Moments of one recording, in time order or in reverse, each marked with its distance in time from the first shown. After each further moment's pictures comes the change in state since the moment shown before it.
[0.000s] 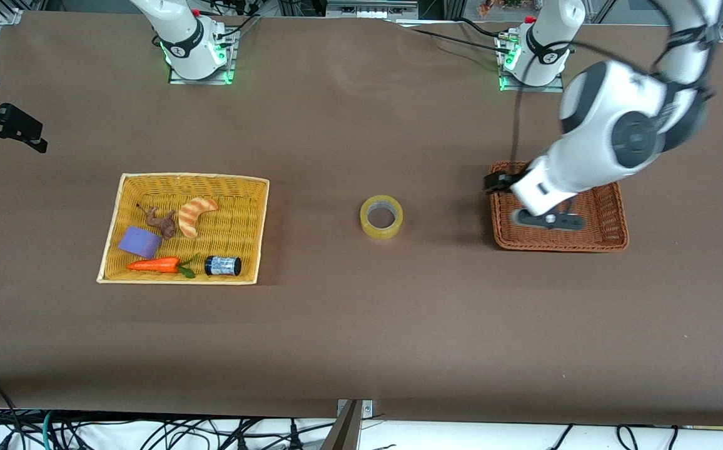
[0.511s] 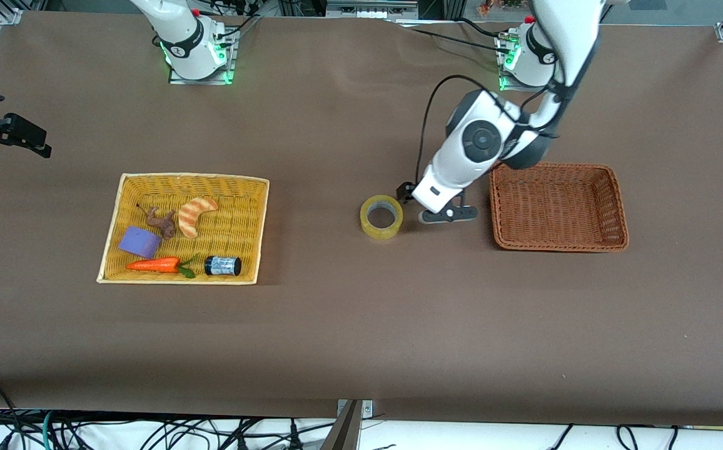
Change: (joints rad) left arm -0.221 0.221 -0.044 -0.074 -0.001 0.424 -0.405; right arm -0.017 0.035 0.002 0.012 0.000 0.002 -0.001
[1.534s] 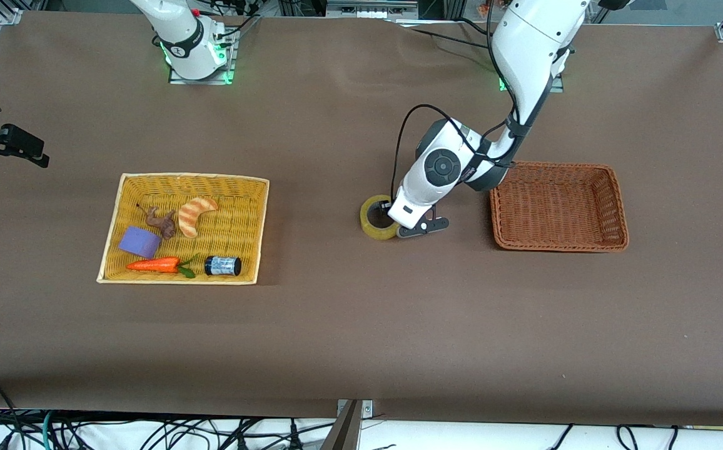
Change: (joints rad) left arm -0.062 0.190 0.018 0.127 0.000 0.049 -0.085; right arm -0.001 0.039 0.001 0.039 0.000 0.000 -0.001
